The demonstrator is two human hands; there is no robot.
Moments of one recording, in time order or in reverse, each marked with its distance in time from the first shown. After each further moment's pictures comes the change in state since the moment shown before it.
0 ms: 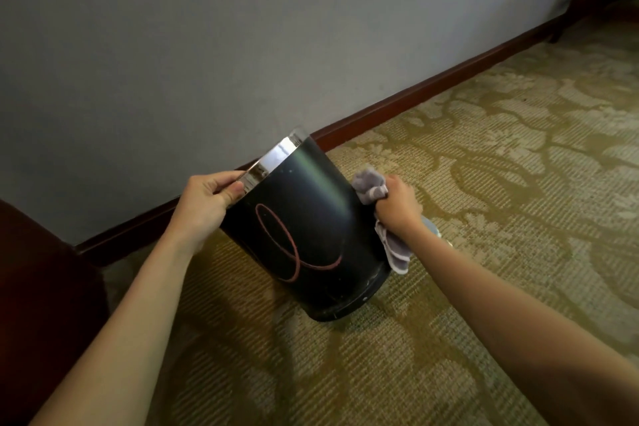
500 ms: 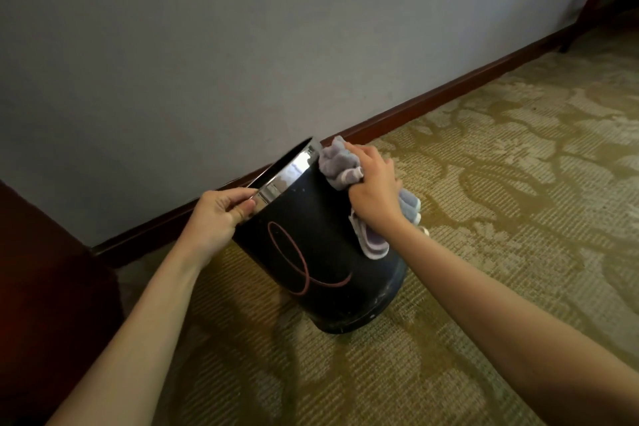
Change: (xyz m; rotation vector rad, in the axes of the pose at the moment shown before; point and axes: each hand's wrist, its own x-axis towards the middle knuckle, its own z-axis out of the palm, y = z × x) left_hand -0.011 -0.010 -0.006 0.035 -0.086 0.044; right_hand -0.012 -0.065 0.004 0.086 0.104 -0.260
